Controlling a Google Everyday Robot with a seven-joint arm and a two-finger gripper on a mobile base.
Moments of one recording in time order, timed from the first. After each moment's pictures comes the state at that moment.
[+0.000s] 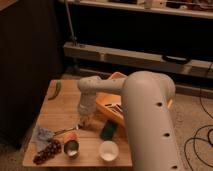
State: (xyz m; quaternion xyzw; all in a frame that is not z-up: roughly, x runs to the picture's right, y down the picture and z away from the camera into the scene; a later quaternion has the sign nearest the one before) arm -0.134 0.191 0.842 -0.46 0.21 0.56 0.66
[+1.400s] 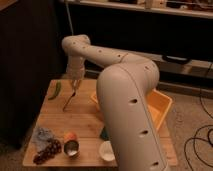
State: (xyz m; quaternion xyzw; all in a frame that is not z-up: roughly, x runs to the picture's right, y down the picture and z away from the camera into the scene) arm -0.162 -0.036 0.803 -0.37 0.17 0.60 0.69
